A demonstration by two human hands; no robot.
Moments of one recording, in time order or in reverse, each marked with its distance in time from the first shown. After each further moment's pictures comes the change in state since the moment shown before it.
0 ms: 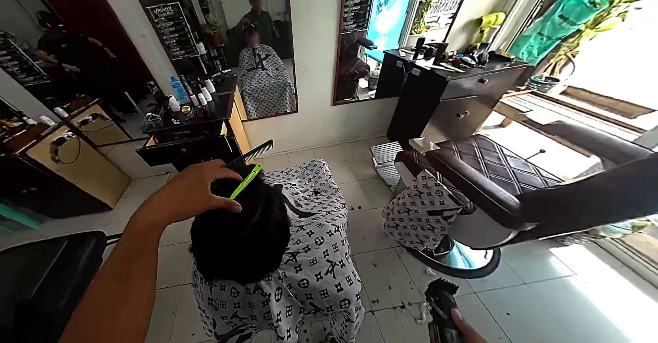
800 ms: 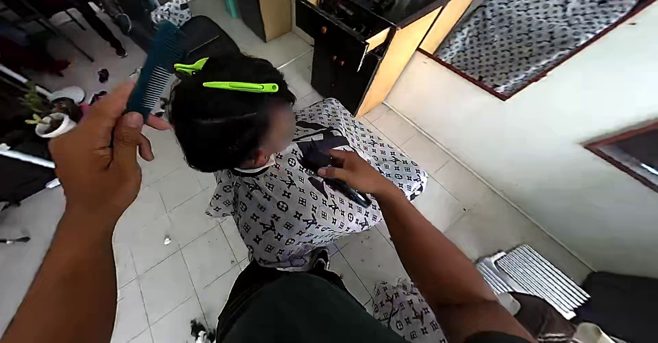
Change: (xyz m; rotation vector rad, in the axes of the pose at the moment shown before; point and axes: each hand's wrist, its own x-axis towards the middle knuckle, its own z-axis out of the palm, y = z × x) left_hand -0.049 0.207 0.123 0.265 1.001 -0.946; right_hand 0.333 -0.125 0.328 -0.925 -1.948 -0.115
